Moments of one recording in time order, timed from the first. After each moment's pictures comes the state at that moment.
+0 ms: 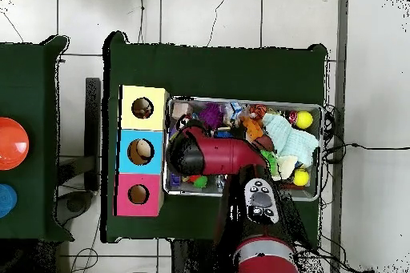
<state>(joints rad) -0.18 -0.56 0.00 1.67 -0.16 0.13 2.17</state>
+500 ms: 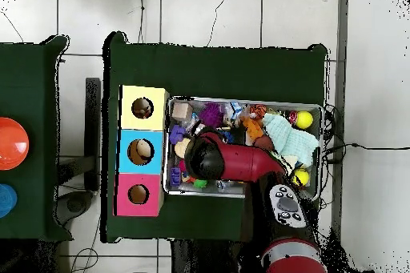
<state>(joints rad) -0.28 -0.56 0.03 1.72 -0.16 0.13 2.17</state>
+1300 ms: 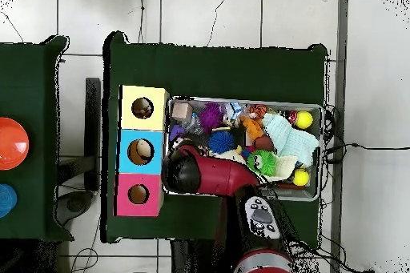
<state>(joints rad) -0.19 -0.60 0.03 1.86 -0.02 0.13 2.17</state>
